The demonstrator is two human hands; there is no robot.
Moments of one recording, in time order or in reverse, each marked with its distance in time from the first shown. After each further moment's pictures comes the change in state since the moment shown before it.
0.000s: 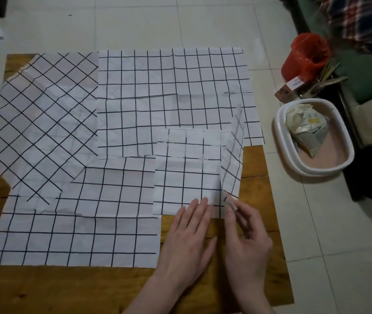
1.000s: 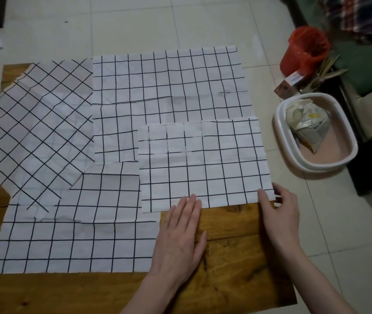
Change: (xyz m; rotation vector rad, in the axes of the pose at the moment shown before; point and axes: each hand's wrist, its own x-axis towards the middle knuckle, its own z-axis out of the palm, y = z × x) left_hand 0.004 -0.012 0.003 0.066 0.026 -0.073; right_hand 0.102 0.079 -0.059 -0.400 -0.033 0.264
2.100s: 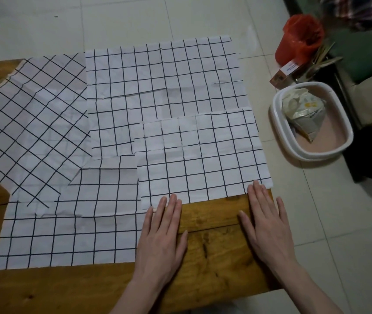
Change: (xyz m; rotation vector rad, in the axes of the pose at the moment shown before) left_hand -0.036 -0.031 0.008 0.115 -0.083 -0.062; right_hand -0.044 0.052 0.002 -0.793 -0.172 -0.595
